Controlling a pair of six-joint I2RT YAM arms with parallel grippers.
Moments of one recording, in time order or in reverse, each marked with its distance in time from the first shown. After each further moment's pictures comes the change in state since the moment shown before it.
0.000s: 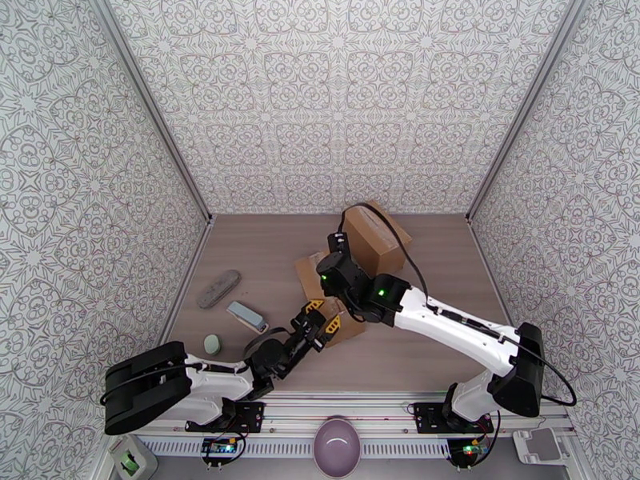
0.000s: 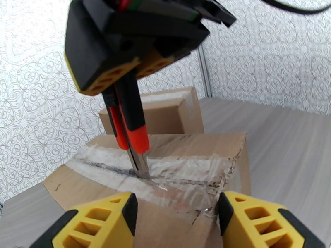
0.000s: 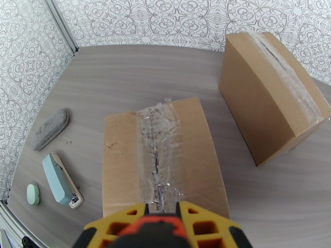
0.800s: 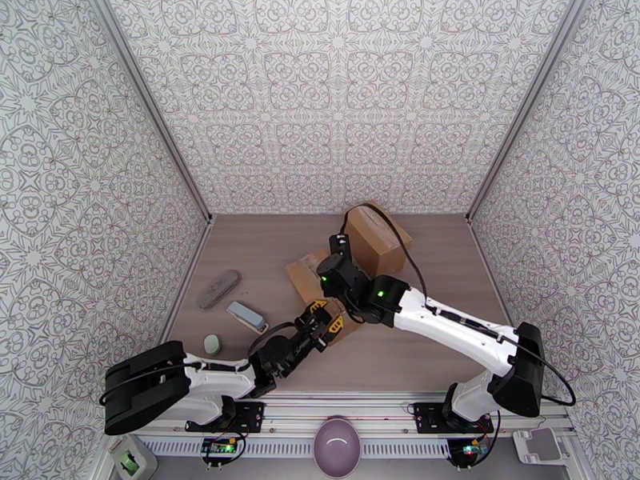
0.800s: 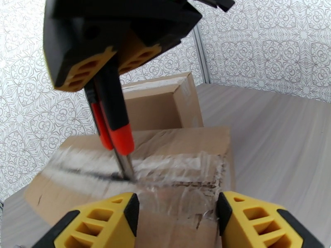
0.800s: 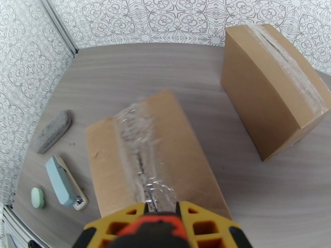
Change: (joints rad) left arm 0.001 0.001 0.059 -0.097 -0.034 0.003; right arm 0.001 -0.001 -0.001 0.007 -0.015 0.065
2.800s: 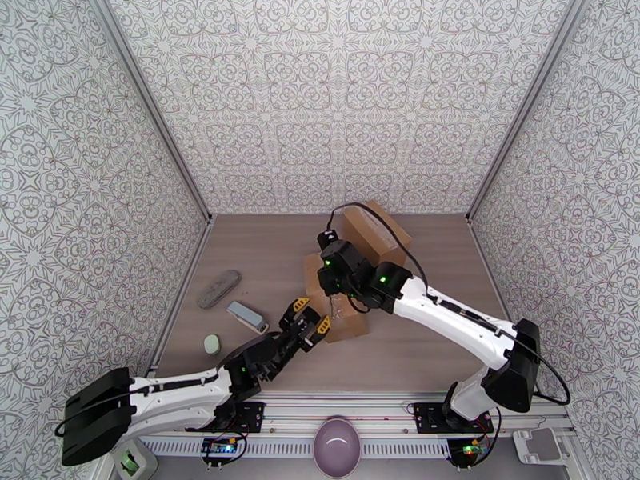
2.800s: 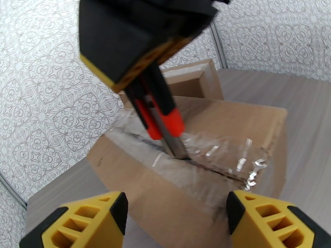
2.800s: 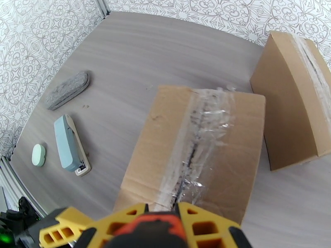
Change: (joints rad) left arm 0.004 -0.290 -0.028 -0.348 -0.035 0.076; right arm -0.103 0.043 0.086 -0.066 -0.261 -0.243
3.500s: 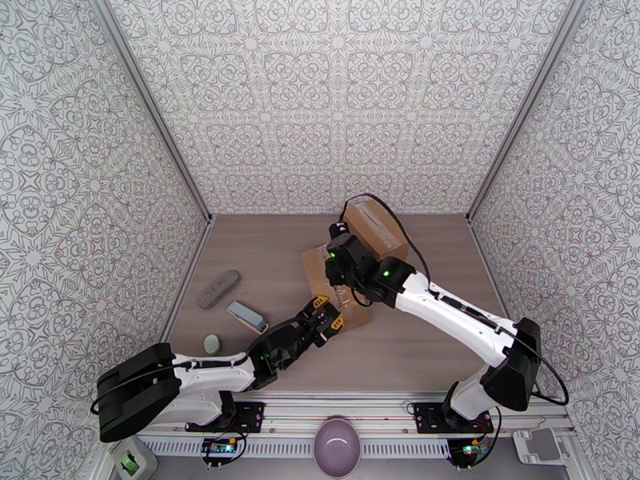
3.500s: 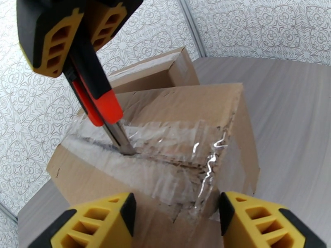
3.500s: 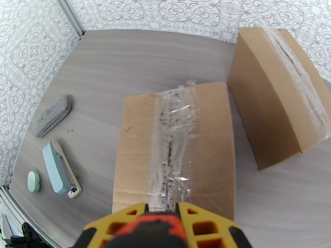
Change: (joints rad) left arm 0.068 0.257 0.103 0.086 0.164 -0.008; right arm -0.027 0.003 0.018 -0.011 0.089 0.089
